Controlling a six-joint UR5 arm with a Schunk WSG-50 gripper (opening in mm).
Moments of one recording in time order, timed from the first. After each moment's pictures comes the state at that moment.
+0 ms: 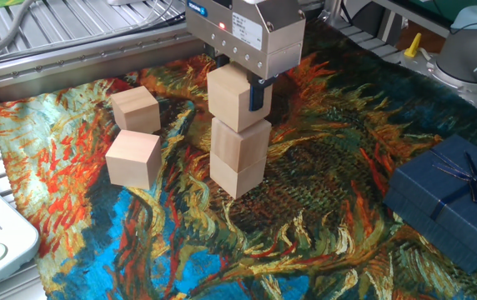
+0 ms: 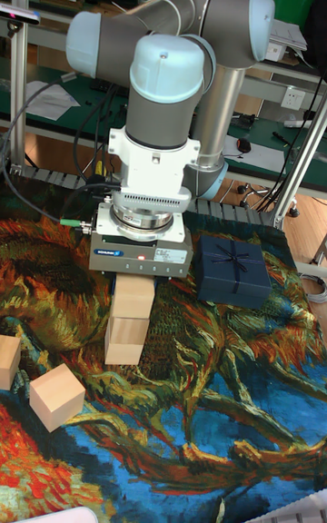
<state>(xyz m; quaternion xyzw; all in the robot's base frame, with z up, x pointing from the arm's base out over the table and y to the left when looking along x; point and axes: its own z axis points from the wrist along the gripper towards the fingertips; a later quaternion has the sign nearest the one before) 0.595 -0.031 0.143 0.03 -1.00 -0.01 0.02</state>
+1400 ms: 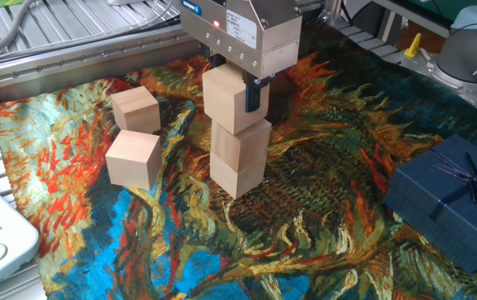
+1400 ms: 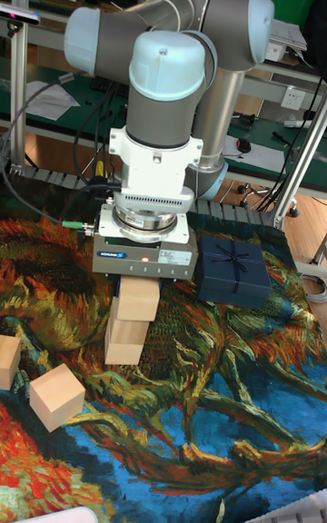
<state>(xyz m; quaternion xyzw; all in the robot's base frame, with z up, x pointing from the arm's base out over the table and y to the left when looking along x) 0.605 -0.024 0.150 0.02 -1.00 -0.03 0.02</state>
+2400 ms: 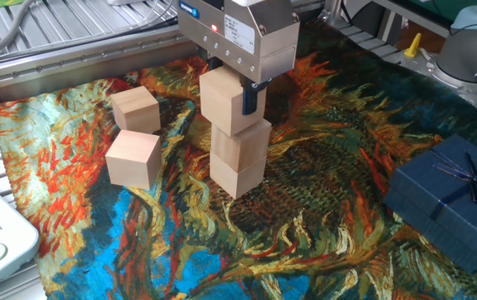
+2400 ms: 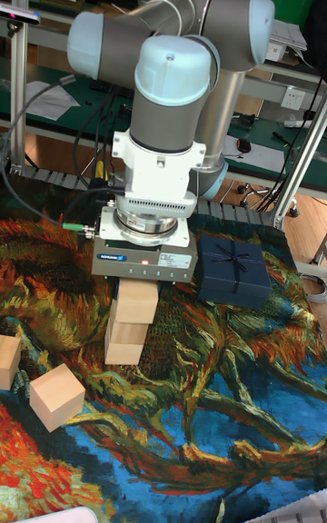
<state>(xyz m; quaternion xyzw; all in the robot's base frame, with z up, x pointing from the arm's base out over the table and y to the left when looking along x) 0.605 -0.027 0.146 0.03 -1.00 -0.01 0.02</state>
